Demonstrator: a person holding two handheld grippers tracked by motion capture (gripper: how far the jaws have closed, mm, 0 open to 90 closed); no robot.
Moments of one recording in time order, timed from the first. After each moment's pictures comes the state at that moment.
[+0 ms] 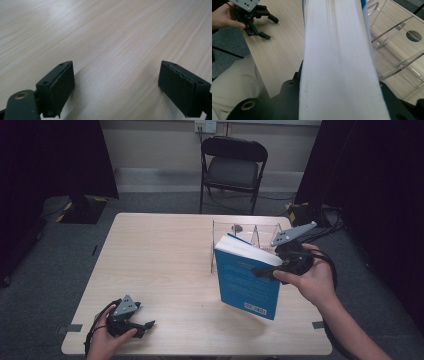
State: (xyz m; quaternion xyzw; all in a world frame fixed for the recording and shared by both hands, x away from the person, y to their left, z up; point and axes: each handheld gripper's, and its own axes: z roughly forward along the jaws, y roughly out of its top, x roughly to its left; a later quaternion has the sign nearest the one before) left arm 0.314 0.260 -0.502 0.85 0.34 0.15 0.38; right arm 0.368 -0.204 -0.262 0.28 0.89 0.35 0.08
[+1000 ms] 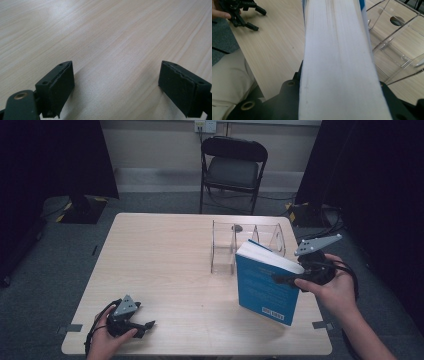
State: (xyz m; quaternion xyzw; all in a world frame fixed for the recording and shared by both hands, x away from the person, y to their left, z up) left arm 0.313 0.259 -0.502 0.85 0.34 0.15 0.37; right arm 0.357 -0.254 -0.283 0.30 0.88 0.35 0.10
